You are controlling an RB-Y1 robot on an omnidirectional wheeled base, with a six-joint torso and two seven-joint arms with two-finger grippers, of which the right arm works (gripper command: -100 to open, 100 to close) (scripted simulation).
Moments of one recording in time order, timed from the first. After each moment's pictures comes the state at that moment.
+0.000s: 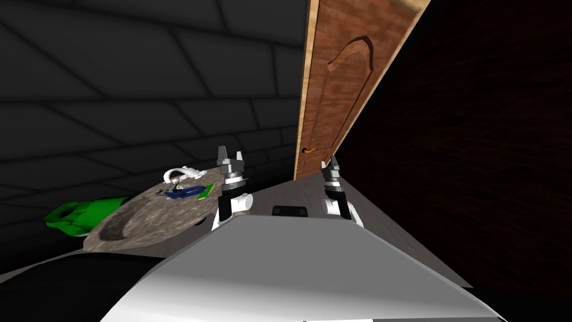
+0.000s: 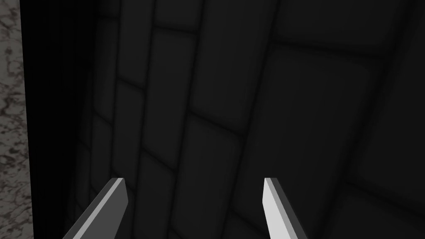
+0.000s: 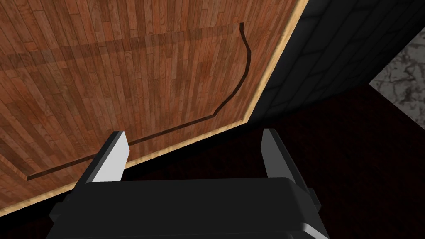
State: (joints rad) arm 0.42 -0.06 0.05 -2.04 0.07 -0.45 -0.16
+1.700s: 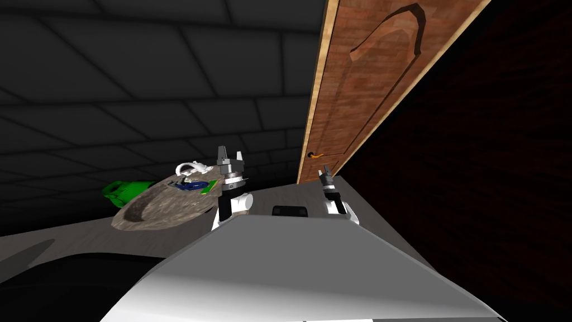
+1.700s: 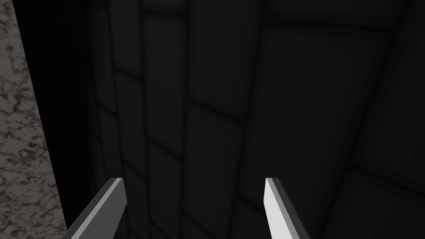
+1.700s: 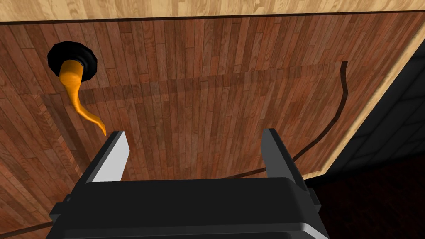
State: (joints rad) arm 0.29 -0.20 0.02 -1.60 0.03 -0.56 -0.21
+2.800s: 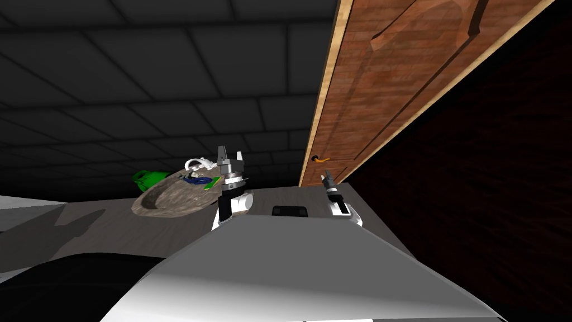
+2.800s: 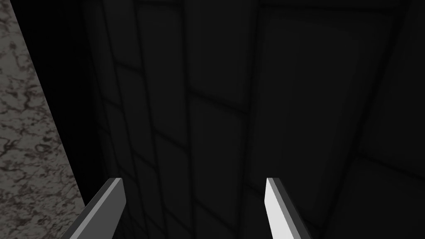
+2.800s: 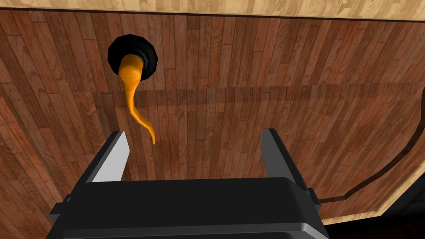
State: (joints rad) arm 0.19 -0.30 0.00 -1.28 0.00 -0.64 -0.24
